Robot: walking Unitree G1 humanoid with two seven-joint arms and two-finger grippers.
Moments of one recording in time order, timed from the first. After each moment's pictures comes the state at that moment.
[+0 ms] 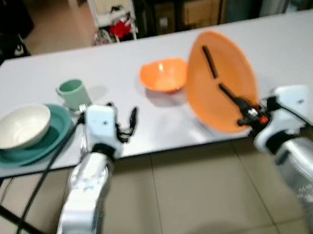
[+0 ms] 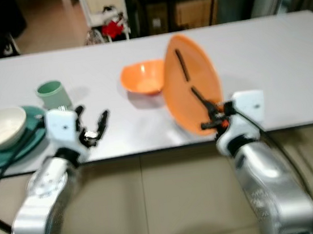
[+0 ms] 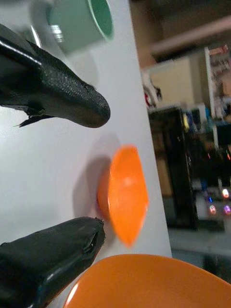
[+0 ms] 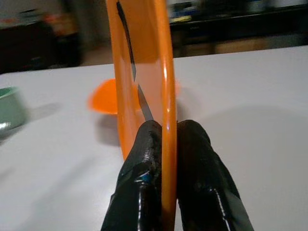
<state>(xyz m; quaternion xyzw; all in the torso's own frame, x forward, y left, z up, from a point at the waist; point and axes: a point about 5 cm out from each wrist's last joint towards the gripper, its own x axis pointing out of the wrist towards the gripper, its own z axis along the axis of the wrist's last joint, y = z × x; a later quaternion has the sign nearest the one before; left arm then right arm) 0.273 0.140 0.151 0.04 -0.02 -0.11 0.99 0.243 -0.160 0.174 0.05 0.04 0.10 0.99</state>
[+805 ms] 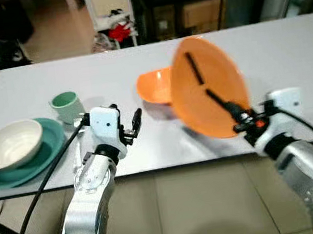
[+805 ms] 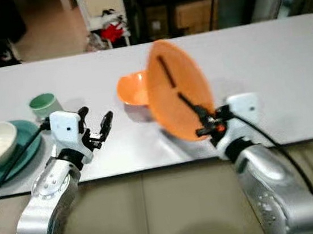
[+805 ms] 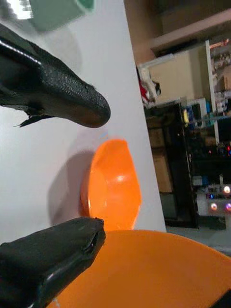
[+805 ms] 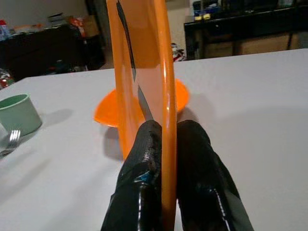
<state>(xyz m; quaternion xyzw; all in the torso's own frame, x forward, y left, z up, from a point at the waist) 0.271 0.127 0.150 0.03 -0.02 -0.13 0.99 0.235 -0.167 0.176 0.06 0.05 0.14 0.99</state>
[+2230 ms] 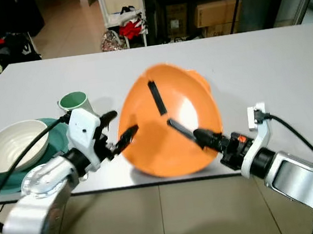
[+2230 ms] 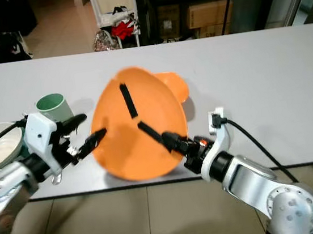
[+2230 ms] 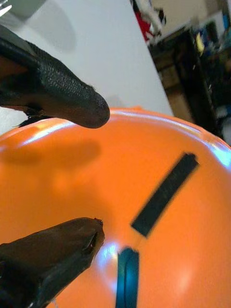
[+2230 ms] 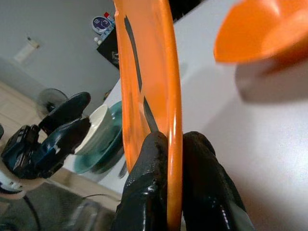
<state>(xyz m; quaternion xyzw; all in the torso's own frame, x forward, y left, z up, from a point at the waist) 0.247 0.167 0.176 0.09 0.04 -0.33 0.94 0.219 -0.139 0.159 0.34 0.23 0.28 0.87</state>
